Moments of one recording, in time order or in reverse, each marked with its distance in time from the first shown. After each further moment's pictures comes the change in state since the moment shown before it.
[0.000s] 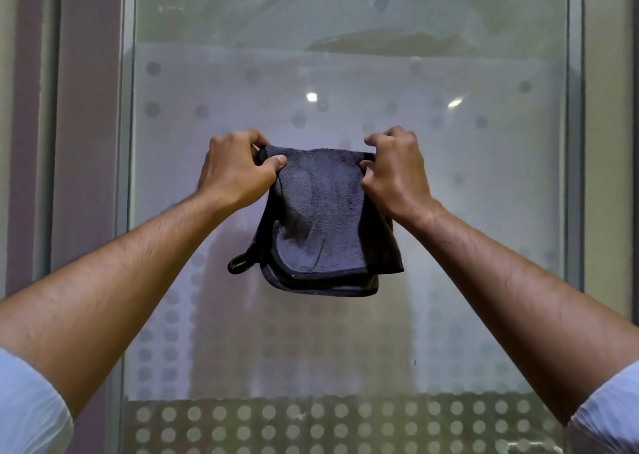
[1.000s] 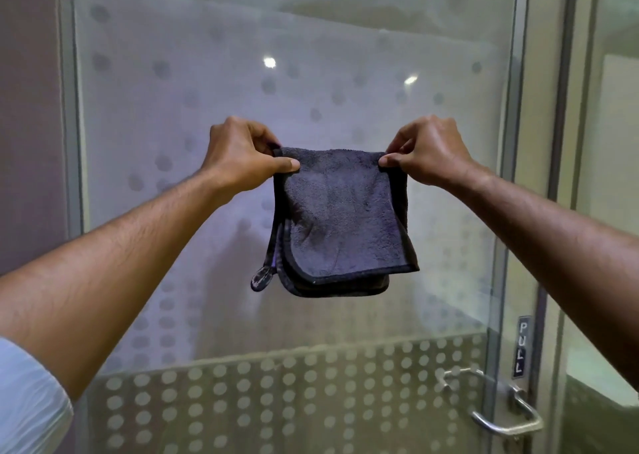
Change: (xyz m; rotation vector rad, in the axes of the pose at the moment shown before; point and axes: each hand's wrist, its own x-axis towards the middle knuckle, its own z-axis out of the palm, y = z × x) left_hand -0.027 0.022 0.010 -0.333 -0.282 -0.176; right_hand -0.019 0.042 -0.081 -0.026 -0.300 0.184
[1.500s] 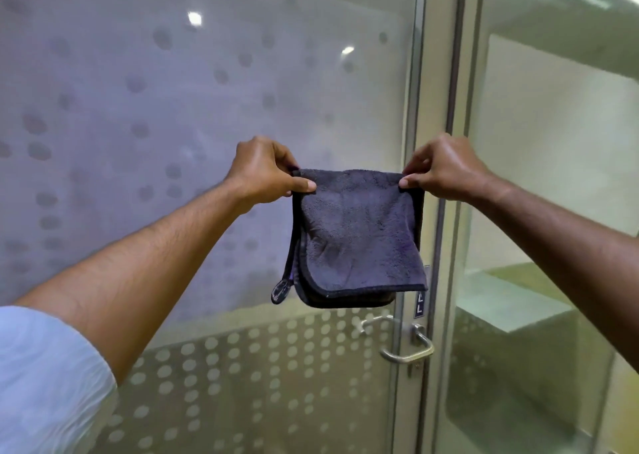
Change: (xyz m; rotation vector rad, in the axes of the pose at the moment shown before) left_hand -0.060 0.058 0.125 -0.217 -0.364 -0.033; right_hand -0.093 0.111 -0.088 -0.258 -0.178 0.142
